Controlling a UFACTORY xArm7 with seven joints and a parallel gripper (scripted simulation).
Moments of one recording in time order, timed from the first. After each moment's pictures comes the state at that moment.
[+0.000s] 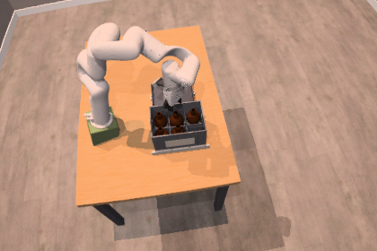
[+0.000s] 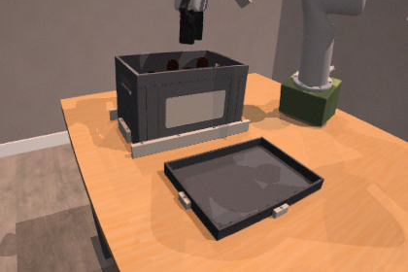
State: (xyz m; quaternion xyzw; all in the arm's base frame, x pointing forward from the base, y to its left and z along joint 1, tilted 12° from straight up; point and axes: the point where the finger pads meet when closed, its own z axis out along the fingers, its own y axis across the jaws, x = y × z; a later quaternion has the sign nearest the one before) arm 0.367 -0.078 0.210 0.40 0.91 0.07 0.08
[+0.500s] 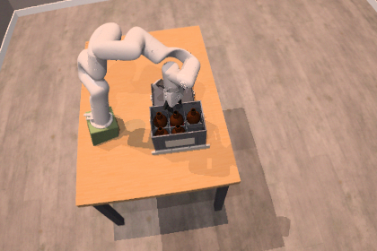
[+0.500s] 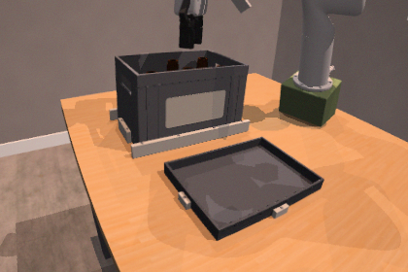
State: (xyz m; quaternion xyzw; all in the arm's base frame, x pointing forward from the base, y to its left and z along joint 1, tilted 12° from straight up) arm 0.369 -0.078 0.201 0.40 0.91 0.07 0.08
